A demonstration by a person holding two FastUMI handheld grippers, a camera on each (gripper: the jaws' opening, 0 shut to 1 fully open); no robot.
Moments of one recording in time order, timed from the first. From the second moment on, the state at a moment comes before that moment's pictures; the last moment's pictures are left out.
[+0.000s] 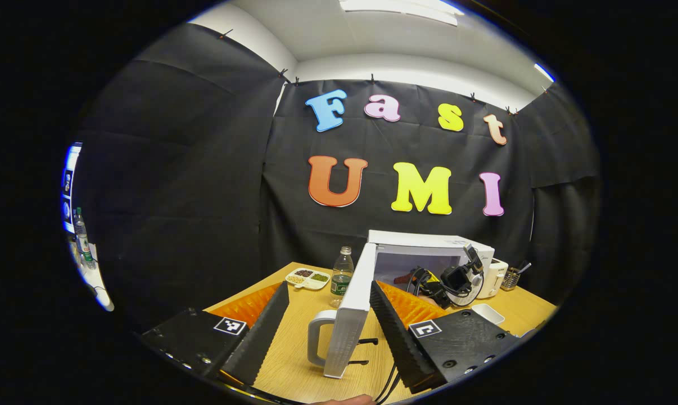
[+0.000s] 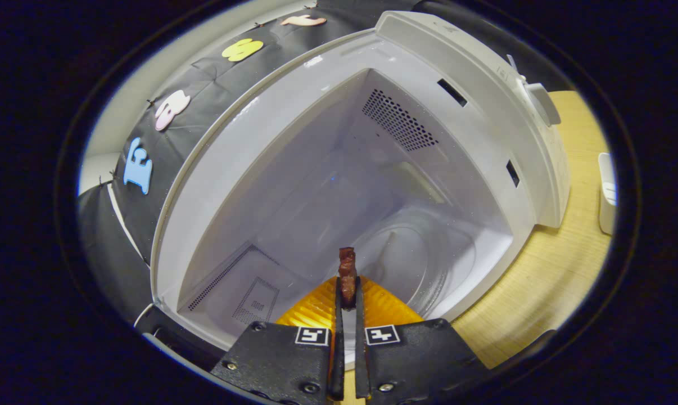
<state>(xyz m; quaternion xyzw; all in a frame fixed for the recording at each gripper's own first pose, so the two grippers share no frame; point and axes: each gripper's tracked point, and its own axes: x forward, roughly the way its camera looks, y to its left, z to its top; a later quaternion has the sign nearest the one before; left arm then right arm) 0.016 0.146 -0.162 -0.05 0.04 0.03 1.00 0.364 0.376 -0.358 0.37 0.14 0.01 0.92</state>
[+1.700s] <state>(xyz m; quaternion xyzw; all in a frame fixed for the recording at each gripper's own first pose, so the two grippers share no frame) 0.030 0.230 -0.229 -0.02 0.11 0.10 0.99 0.126 0.209 -0.156 -0.05 0.02 0.08 1.00</state>
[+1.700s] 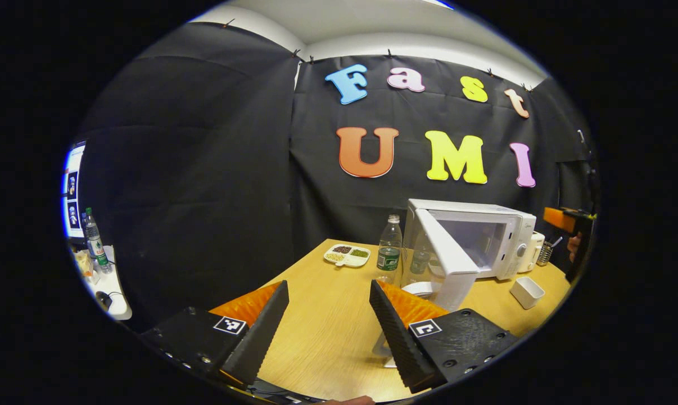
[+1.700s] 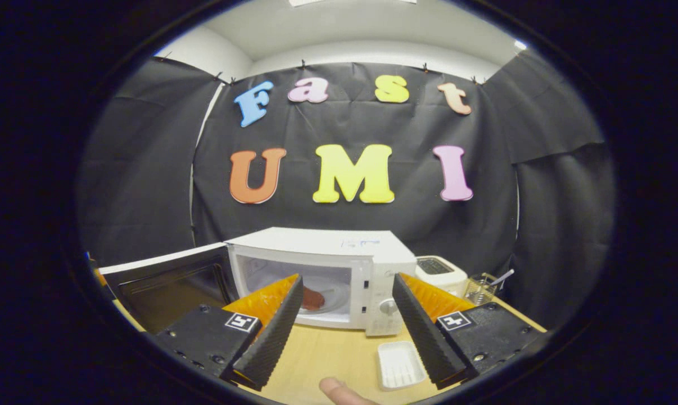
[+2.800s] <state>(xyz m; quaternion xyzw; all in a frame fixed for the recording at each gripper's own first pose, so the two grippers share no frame) 0.052 0.124 -0.247 -0.05 0.11 -0.03 0.99 0.050 0.116 -0.116 -0.08 0.02 0.05 1.00</state>
